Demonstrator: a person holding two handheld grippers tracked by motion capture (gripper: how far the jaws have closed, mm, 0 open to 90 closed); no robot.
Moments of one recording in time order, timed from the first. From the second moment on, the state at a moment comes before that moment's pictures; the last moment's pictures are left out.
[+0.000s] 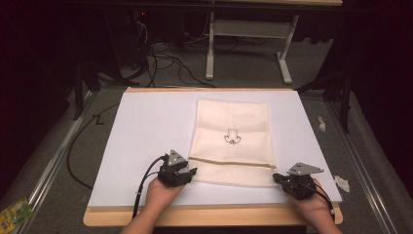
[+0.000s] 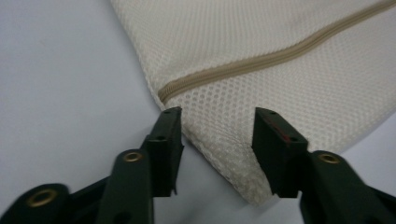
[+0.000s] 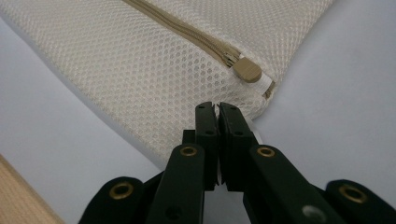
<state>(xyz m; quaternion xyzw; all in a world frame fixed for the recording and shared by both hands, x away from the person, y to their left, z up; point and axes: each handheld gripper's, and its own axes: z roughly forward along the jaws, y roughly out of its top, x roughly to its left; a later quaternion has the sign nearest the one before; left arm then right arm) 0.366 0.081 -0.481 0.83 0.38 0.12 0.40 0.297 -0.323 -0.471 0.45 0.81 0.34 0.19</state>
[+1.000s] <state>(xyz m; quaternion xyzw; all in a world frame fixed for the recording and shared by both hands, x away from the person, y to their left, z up) 0.332 0.088 -0.467 0.84 0.33 0.12 0.41 0.277 -0.335 -0.459 0.44 0.78 0.40 0.19</state>
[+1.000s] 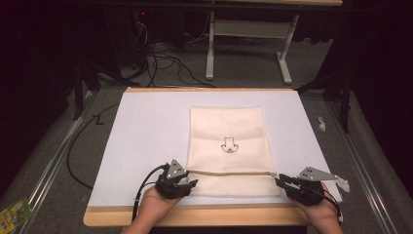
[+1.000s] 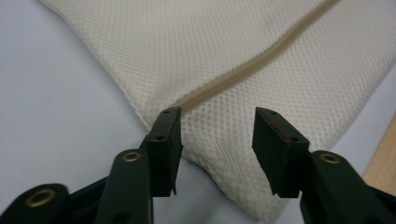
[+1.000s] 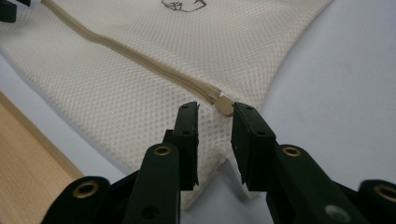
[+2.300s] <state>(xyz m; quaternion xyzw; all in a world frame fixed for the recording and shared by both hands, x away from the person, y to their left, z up) 0.337 0.076 -0.458 0.81 0.32 0.18 0.46 0.298 -0.340 -0.460 0.50 0.74 0.40 0.22</state>
